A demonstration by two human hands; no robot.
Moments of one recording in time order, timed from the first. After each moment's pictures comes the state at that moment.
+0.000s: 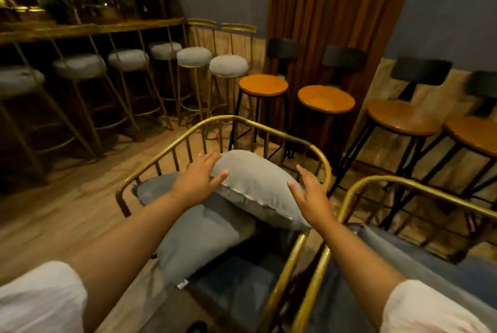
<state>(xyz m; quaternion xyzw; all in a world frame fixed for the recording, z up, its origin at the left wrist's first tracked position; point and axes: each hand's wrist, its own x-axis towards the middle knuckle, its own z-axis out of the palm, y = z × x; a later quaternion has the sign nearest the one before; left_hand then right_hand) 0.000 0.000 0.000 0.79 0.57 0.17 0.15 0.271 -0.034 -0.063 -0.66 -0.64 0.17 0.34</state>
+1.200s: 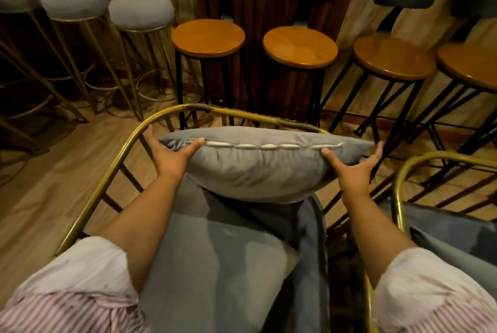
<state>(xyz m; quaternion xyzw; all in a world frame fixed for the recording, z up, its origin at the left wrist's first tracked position) 0.021 0.385 -0.119 0.47 0.59 0.43 0.50 0.317 0.210 -0.145 -0.72 -0.19 0.19 0.64</state>
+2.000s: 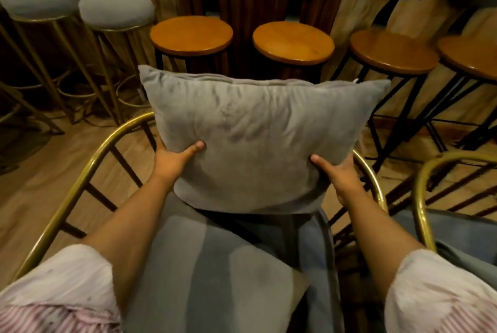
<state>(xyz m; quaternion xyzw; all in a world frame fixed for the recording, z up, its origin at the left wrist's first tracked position) 0.058 0.437 -0.166 0.55 0.54 0.36 0.52 0.345 0.260 -0.197 -0.72 -0.24 0.30 0.59</state>
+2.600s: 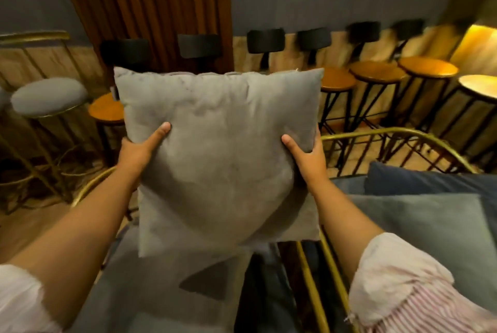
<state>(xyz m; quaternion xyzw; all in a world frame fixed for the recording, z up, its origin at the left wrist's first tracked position) 0.071 0.290 0.056 0.61 0.48 0.35 0.52 0.287 0.051 0.003 -0.69 -0.20 0.08 0.69</state>
